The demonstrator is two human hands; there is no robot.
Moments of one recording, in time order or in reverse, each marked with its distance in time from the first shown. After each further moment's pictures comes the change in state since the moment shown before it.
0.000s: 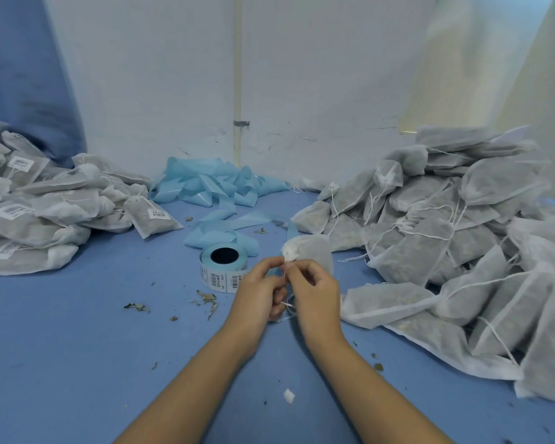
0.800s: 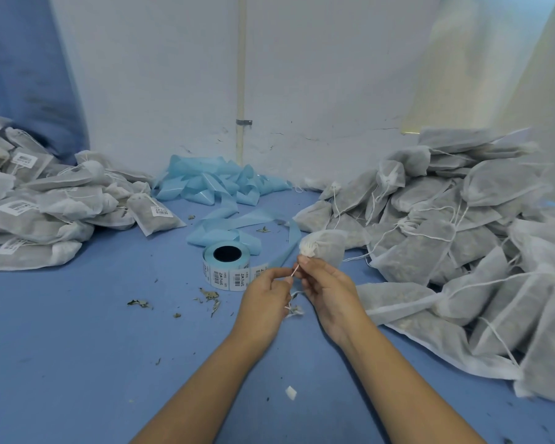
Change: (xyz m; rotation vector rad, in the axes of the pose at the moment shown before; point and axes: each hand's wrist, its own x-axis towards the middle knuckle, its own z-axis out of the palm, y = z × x) left_hand 0.003 -0.019 -0.001 0.184 0.027 0.120; right_hand 0.013 -0.013 -0.022 0.556 -0.150 0.391
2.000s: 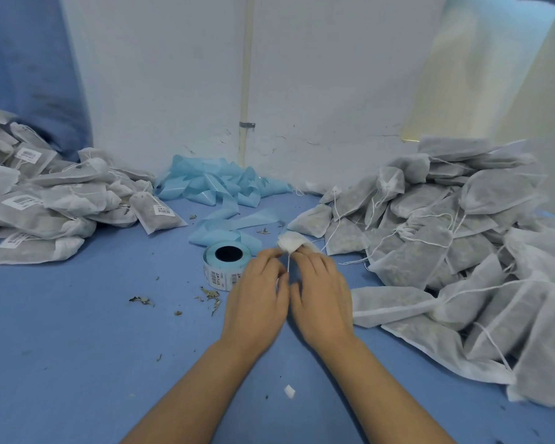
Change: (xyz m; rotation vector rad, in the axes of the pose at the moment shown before) left_hand -0.003 -0.002 -0.013 0.790 0.182 0.627; right_hand -0.011 0.010 0.002 -1.694 0.033 -0.717
